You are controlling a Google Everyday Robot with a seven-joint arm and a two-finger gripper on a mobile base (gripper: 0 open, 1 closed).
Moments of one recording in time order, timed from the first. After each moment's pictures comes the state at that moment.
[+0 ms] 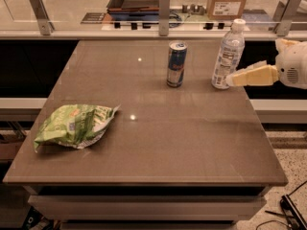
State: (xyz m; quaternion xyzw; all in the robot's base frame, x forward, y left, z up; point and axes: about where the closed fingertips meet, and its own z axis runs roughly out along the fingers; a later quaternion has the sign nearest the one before) arm 0.581 -0.255 0.939 -0.30 0.79 0.07 0.54
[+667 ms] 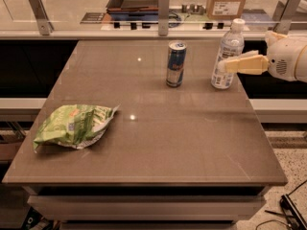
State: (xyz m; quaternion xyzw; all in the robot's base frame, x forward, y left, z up) arm 0.617 -0.243 0.951 -0.28 0.75 0.12 0.59
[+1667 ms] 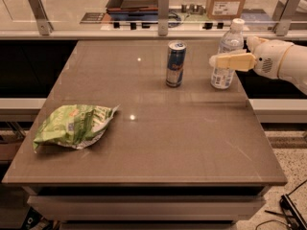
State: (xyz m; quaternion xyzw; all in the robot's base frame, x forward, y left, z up) arm 0.656 -0.222 0.933 -0.26 0.72 0.23 0.60
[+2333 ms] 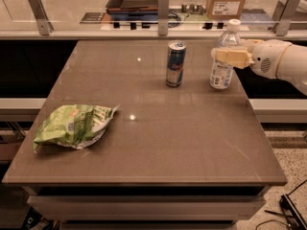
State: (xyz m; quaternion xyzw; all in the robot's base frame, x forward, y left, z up) arm 0.657 -0.216 0.934 -0.26 0.72 0.23 0.60
